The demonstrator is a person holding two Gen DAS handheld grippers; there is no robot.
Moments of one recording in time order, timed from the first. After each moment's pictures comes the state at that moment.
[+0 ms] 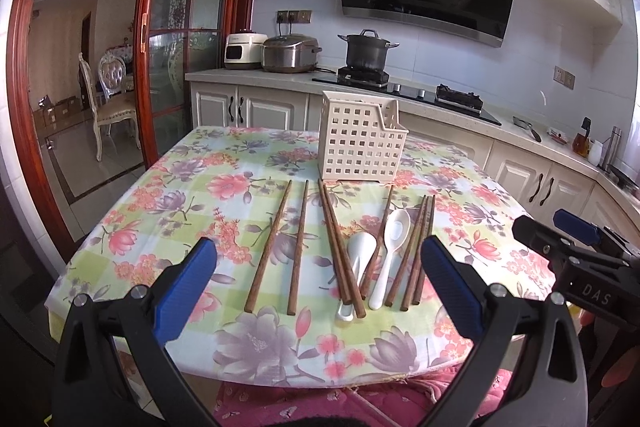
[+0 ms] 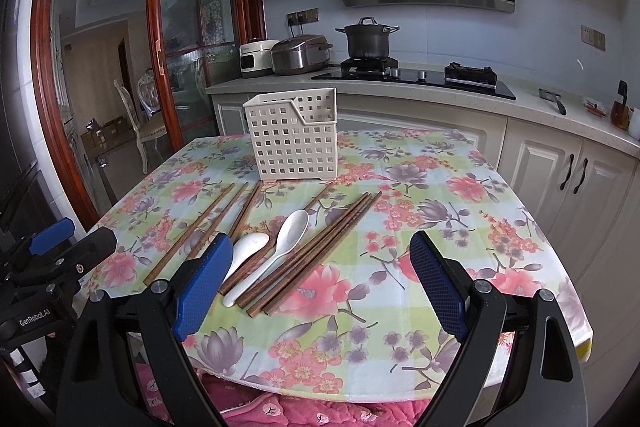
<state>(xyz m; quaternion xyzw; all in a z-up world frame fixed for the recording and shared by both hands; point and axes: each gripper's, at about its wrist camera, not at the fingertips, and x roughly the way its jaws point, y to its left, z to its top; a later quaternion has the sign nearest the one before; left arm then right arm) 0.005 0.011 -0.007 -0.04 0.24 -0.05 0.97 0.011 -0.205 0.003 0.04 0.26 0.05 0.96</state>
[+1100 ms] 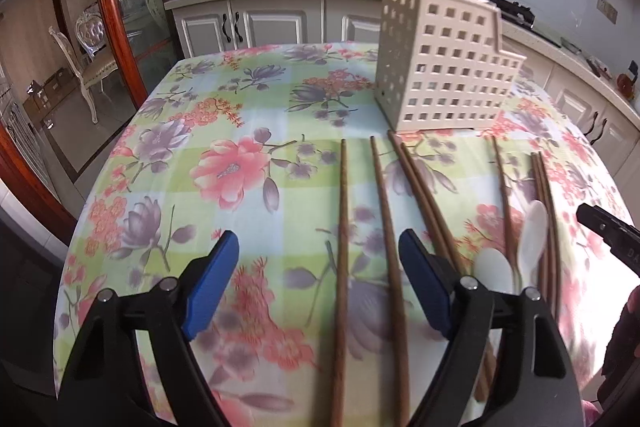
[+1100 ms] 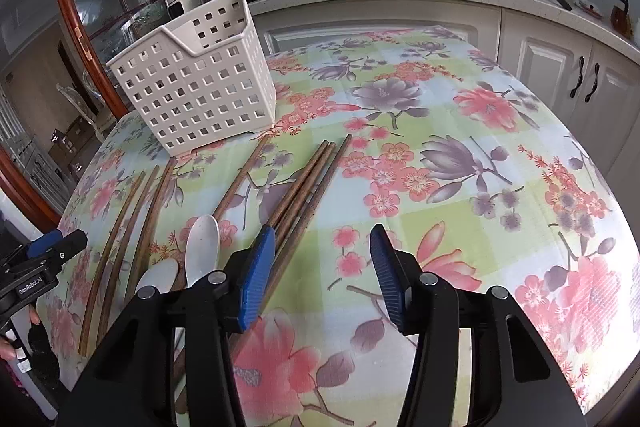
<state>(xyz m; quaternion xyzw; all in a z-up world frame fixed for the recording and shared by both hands) 0.215 0.050 -0.066 0.03 0.42 -0.04 0.91 0.173 -0.237 -0.078 0.13 0.41 -0.01 0.90</state>
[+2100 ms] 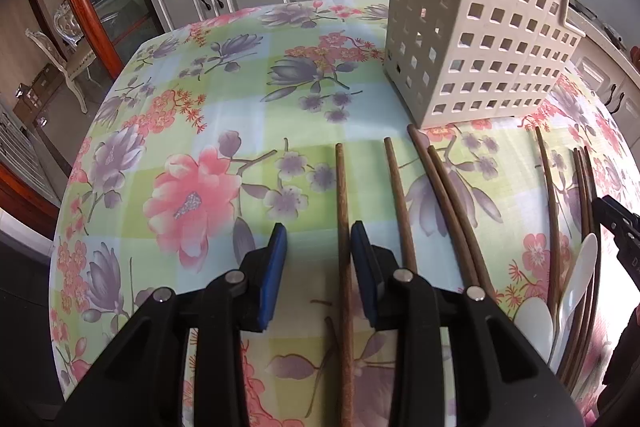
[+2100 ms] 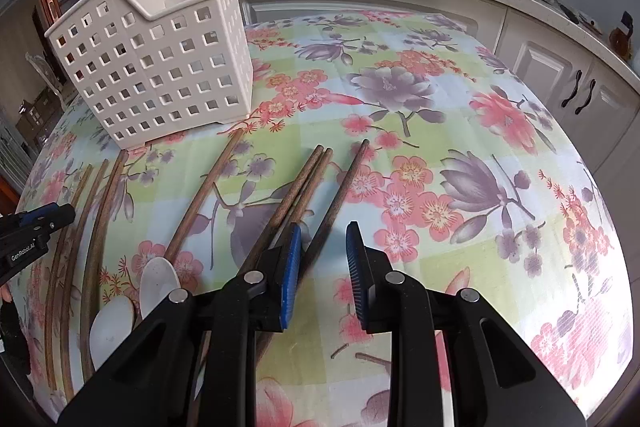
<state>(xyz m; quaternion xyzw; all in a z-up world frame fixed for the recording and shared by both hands) 0.292 0.035 -0.093 0.06 0.49 -0.05 0.87 0.227 -0.218 -0.094 0.06 0.45 -0.06 0.89</state>
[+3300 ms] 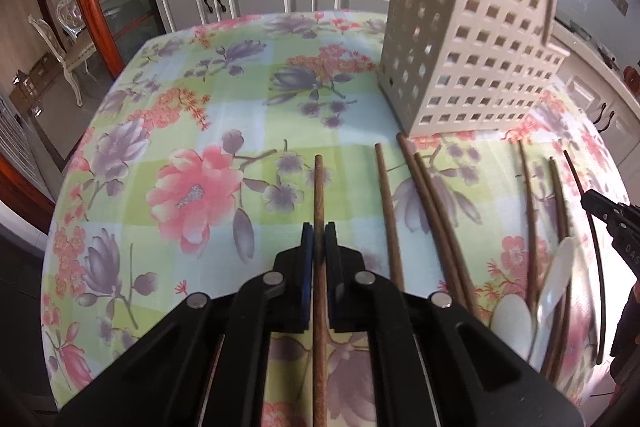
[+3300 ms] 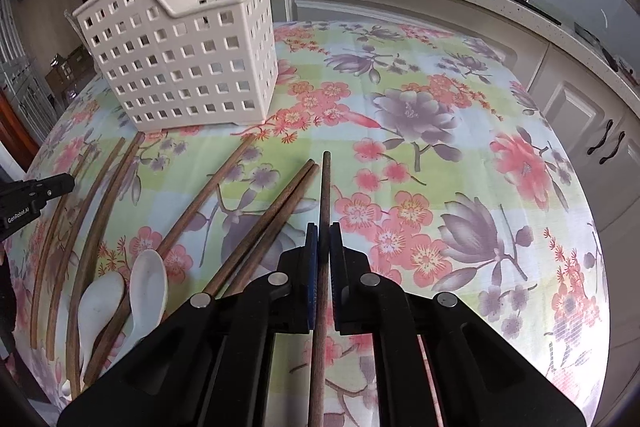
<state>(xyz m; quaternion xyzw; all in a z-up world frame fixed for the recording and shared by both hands) 0.275 0.041 -0.080 0.02 0.47 -0.06 0.88 0.228 -0.236 -0.074 0.02 0.44 0.02 0.90</state>
